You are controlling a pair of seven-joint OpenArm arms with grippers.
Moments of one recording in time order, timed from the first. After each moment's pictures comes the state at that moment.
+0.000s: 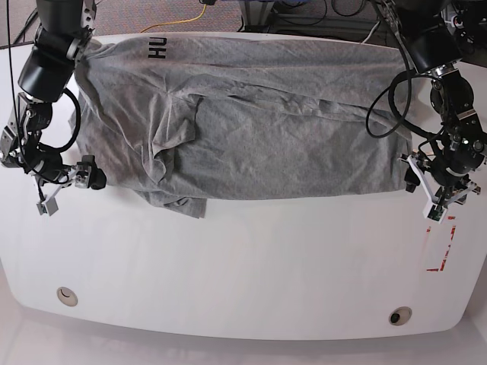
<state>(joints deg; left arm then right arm) -7.5 -15.9 -23.4 95.1 -4.3 -41.9 58.4 17.0 28.2 25.9 57.0 34.5 40.1 -58.9</state>
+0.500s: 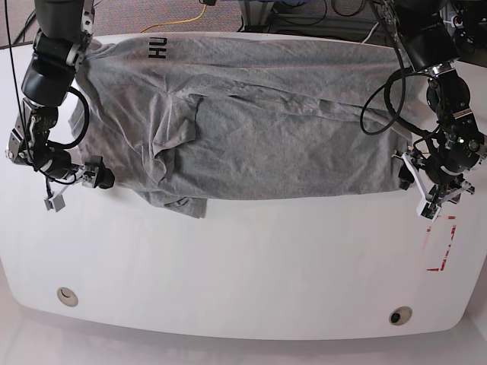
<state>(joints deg) -7.0 -15.7 -22.9 95.1 -4.7 -42.0 58.3 18.9 28.3 23.0 48.0 34.2 40.0 -54.8</state>
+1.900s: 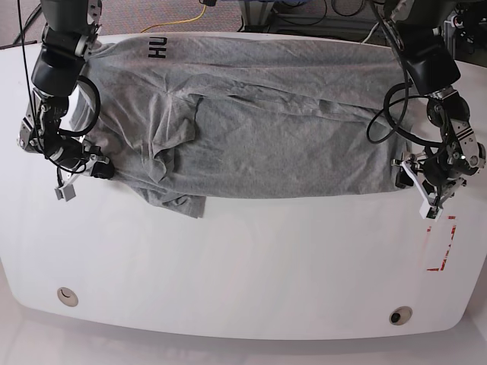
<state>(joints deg) -14.6 -15.4 -26.6 73.9 -4.7 -41.8 54.7 15.6 25.8 23.2 47.6 36.4 40.6 -52.4</state>
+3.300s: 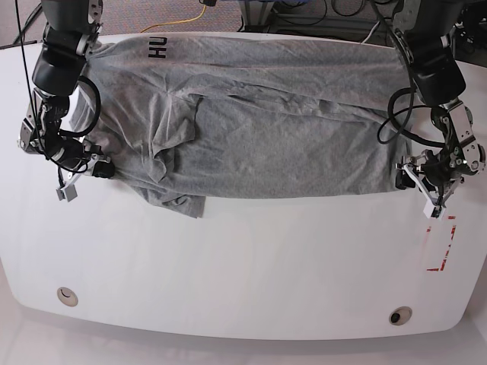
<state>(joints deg) -18.0 -18.3 -26.6 61.2 -4.3 -41.8 47.1 15.3 25.5 23.1 49.5 35.5 40.6 -53.4</state>
